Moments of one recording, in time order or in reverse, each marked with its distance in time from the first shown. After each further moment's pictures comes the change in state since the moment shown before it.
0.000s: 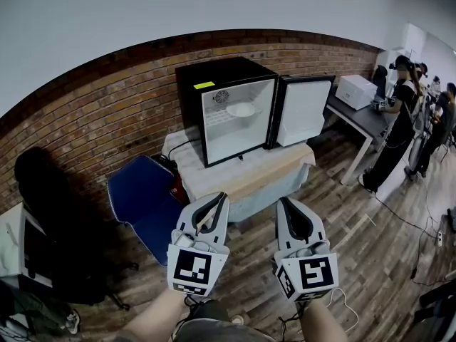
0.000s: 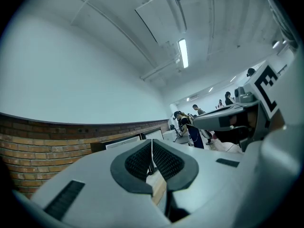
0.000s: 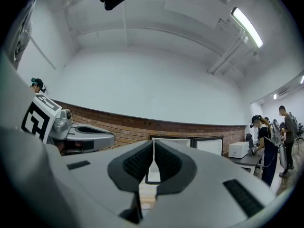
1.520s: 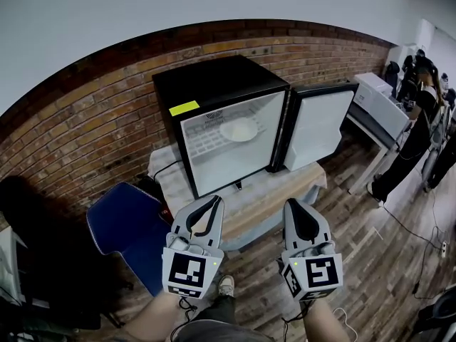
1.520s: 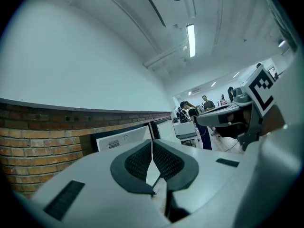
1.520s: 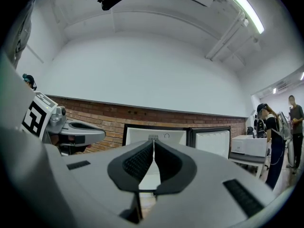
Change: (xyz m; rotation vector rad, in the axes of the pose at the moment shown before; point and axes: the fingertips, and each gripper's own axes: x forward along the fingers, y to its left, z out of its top) left arm 0.219 0.100 -0.082 -0.012 0.079 -0.007; right arm 0.220 -0.123 -0.074 0.024 0.076 -0.025
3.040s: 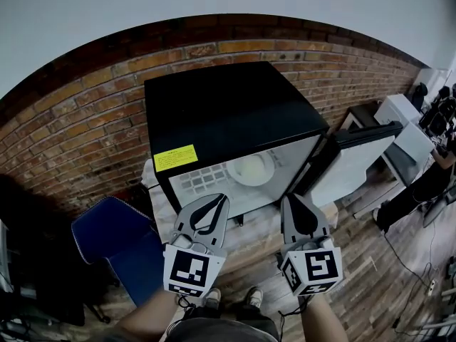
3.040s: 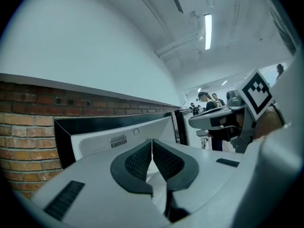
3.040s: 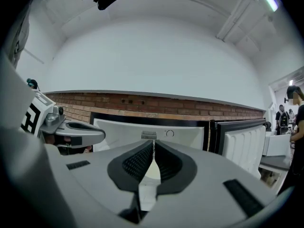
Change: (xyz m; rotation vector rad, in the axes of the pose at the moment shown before) left arm 0.179 0.103 -0.041 -0.085 0.075 0.061; right arm 0.230 -0.057 -0.020 -0.002 0.089 0.138
